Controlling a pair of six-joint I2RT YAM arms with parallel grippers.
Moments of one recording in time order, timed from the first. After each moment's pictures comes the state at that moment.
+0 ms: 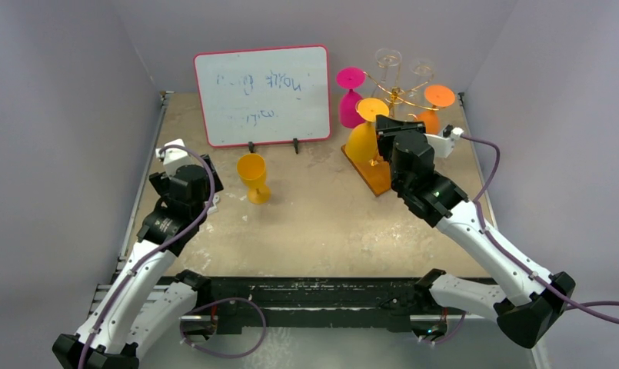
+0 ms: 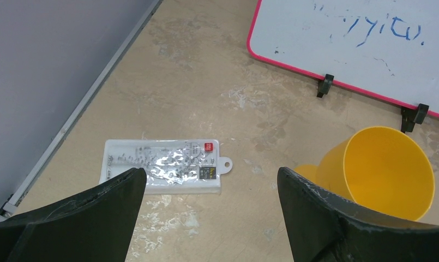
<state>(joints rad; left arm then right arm) -0.36 0.75 0.79 -0.54 -0.71 -0.42 0.64 1.07 1.09 -0.23 0.76 1.43</state>
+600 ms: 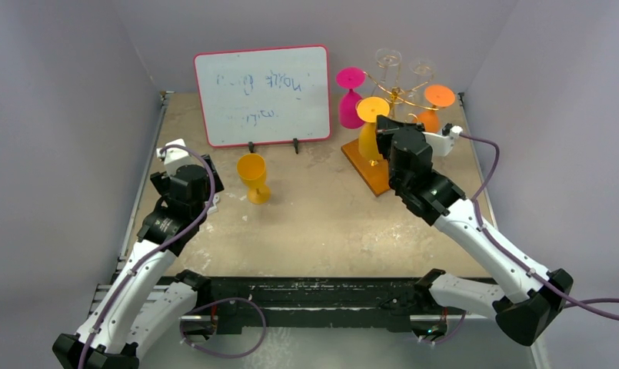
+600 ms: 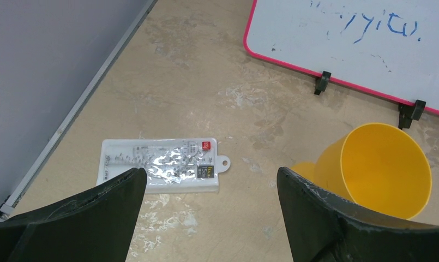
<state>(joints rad) -0.36 0.75 0.79 -0.54 -0.69 -0.41 0.64 1.09 1.10 -0.21 0.79 1.41</state>
